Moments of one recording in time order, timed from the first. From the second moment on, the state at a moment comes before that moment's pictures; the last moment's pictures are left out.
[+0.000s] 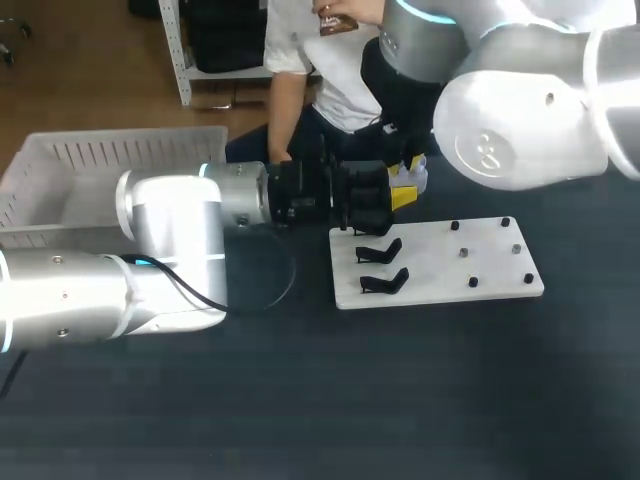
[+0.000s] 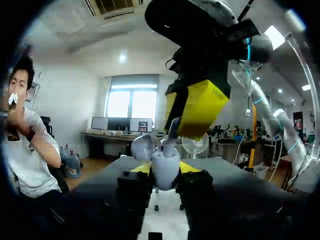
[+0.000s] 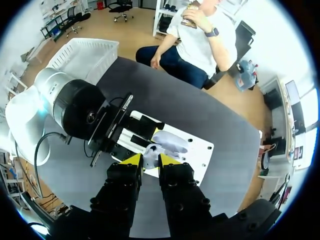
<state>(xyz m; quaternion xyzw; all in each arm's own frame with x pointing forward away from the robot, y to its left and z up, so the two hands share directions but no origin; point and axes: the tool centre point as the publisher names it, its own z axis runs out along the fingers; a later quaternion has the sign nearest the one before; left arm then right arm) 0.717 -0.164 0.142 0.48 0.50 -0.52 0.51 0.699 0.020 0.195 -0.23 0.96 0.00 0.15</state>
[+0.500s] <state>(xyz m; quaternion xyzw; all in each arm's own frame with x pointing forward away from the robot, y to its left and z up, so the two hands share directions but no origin) 0.717 -0.164 0.142 0.48 0.50 -0.52 0.51 0.700 0.016 0.195 -0.22 0.96 -0.01 0.15</state>
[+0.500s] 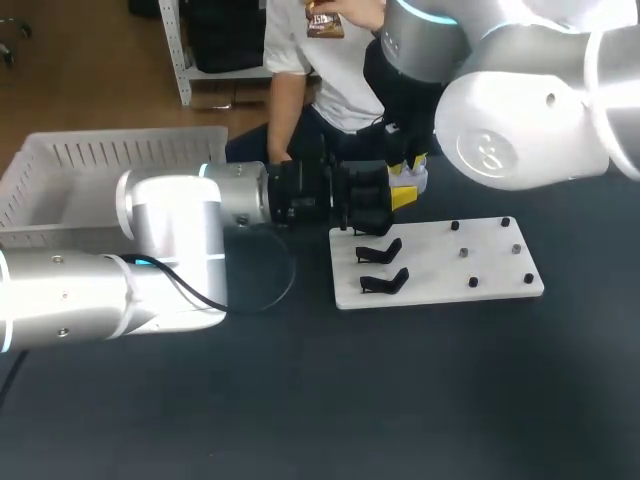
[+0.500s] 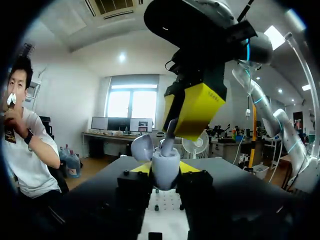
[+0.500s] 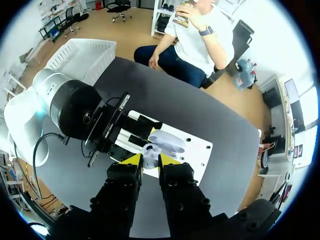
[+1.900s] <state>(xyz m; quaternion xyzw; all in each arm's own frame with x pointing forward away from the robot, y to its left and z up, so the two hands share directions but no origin) 0.718 -0.164 0.141 0.48 0.50 -0.52 0.51 0.704 0.017 0.188 -0.22 0.96 -0.03 0.15</state>
